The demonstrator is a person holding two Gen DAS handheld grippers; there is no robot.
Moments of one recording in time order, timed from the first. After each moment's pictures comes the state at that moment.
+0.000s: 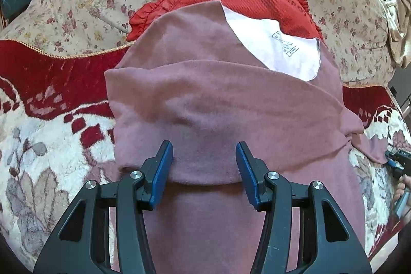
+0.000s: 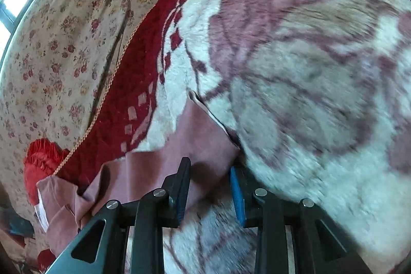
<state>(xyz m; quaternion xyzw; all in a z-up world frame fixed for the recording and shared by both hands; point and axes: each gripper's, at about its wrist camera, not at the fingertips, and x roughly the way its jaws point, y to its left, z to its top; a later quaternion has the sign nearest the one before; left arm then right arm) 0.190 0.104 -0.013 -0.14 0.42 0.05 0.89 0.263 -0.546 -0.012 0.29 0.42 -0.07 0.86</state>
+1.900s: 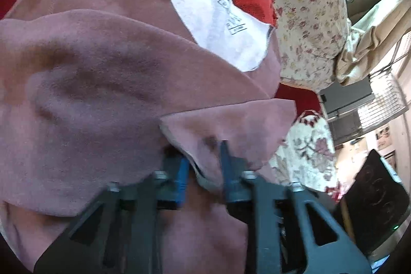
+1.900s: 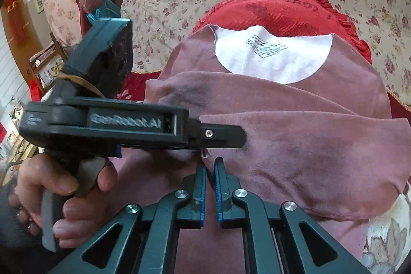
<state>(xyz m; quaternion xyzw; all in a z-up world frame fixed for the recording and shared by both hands) 0.246 0.089 -0.030 -0.32 0.47 -0.16 0.81 0.213 -0.088 0.002 -0.07 0.41 0.40 0.81</state>
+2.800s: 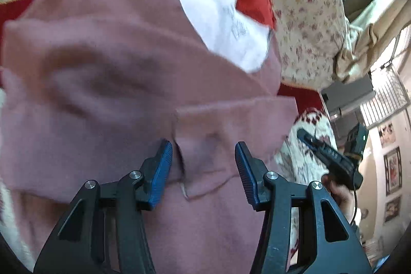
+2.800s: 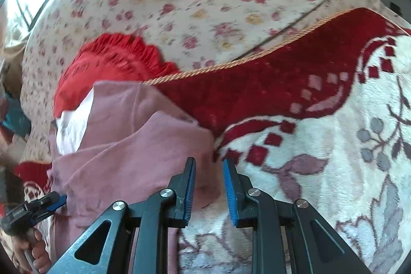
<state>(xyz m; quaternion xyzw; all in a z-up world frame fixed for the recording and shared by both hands) 0.233 0.097 -0.031 -0.31 0.46 -0.17 0.81 0.299 -0.293 0.009 0.09 0.44 0.13 0.88</state>
